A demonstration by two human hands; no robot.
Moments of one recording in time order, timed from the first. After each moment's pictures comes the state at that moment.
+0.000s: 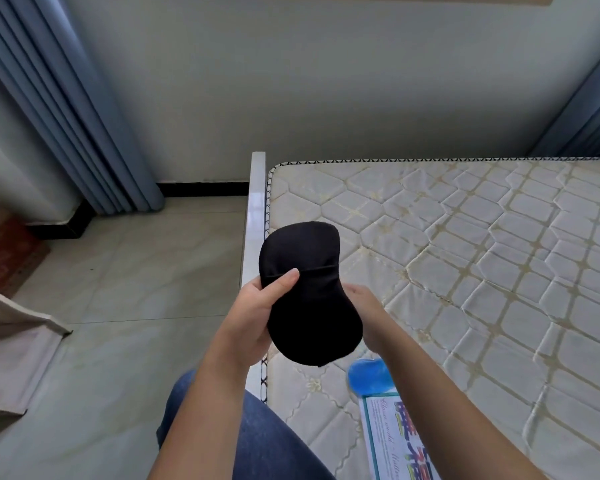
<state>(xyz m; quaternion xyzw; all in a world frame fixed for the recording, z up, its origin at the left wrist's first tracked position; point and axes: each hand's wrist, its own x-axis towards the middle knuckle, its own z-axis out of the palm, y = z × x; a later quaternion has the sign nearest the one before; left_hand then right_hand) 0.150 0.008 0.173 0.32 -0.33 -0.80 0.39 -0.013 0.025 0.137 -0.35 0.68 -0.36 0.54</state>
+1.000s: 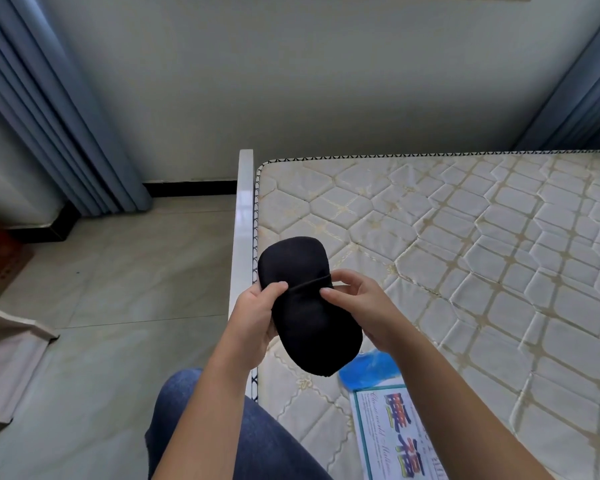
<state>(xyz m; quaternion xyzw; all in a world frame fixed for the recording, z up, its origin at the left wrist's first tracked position) 0.133 0.008 0.145 0.42 -0.34 -0.75 0.38 -0.033 0.046 0.149 -0.41 0.55 -0.45 0.57</state>
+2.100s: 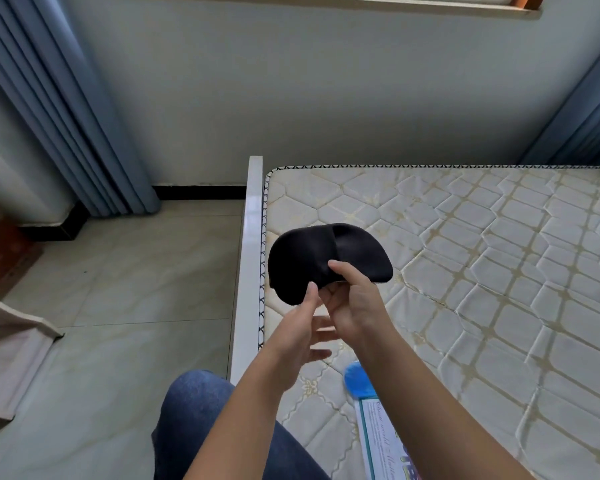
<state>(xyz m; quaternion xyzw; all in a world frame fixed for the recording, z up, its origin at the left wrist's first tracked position) 0.112 0.033 0.152 0.45 -0.41 -0.76 0.22 0.015 0.026 0.171 -0.06 0.41 -0.68 0.61</state>
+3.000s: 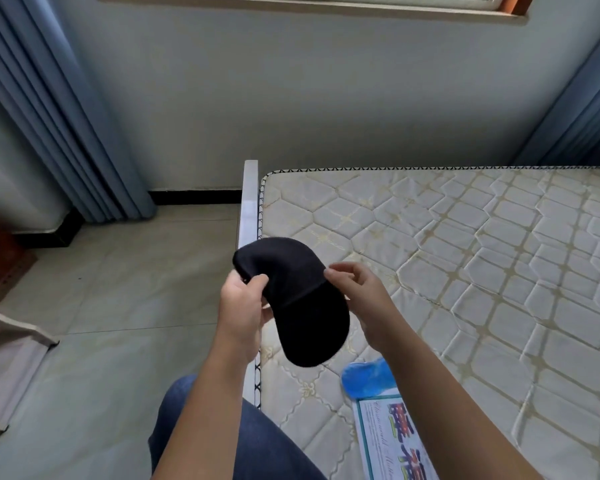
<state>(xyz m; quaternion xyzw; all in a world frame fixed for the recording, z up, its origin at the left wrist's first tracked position) 0.141 0.002 0.166 0.45 -0.35 -0.65 0.50 -0.015 0.035 0.162 -0.33 0.60 -0.52 0.51</state>
